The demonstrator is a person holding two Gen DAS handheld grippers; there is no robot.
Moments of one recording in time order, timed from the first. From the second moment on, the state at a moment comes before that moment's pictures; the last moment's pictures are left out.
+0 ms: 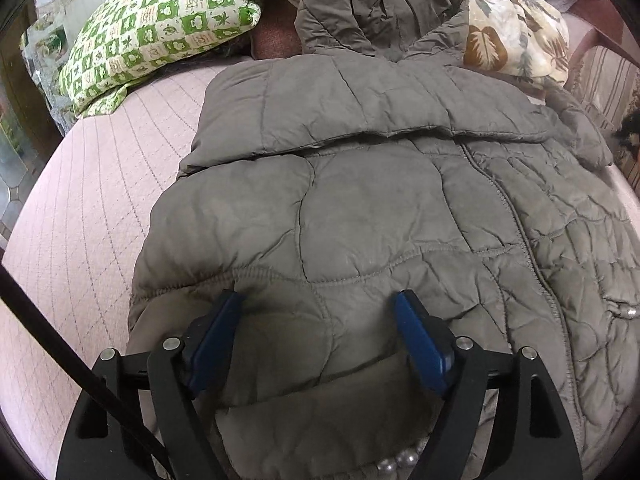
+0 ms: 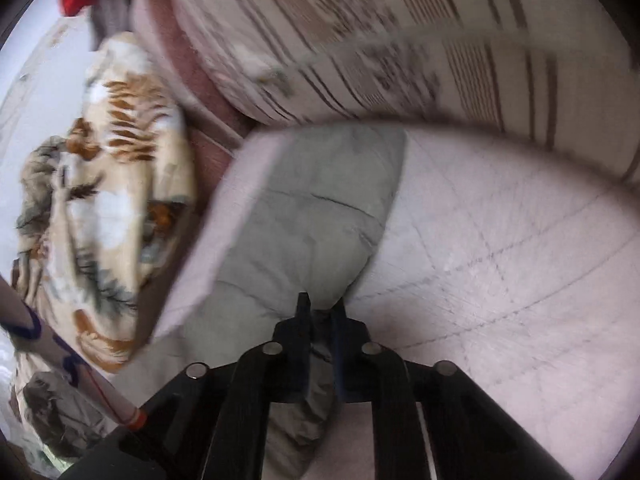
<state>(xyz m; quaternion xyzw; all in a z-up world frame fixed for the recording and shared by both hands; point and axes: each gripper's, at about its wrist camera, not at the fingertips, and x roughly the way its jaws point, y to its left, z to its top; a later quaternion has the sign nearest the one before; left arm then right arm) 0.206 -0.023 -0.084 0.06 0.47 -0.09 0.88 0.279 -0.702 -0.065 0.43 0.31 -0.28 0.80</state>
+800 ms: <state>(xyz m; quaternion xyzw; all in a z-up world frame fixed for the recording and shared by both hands) 0.207 0.141 0.003 -0.12 0.38 0.05 0.92 0.380 -0.179 0.041 0.08 0.43 0.06 0.90</state>
